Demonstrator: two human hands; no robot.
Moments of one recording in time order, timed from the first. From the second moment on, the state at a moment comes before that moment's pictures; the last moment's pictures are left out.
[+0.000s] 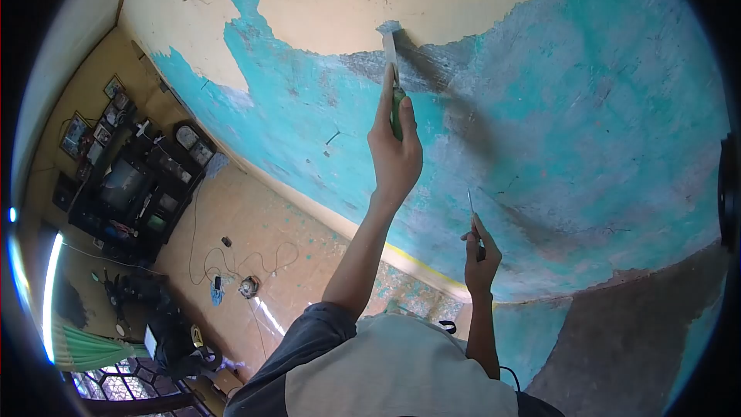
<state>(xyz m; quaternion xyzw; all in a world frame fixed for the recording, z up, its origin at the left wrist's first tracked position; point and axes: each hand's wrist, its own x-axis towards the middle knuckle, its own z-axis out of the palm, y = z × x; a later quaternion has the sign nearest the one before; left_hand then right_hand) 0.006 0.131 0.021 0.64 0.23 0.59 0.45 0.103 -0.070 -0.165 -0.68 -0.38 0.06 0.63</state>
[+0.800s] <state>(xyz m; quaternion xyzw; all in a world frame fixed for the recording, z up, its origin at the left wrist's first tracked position) 0.004 0.127 0.004 0.66 0.19 0.60 0.42 0.105 -0.068 -0.162 -0.67 -0.39 0.05 0.63</state>
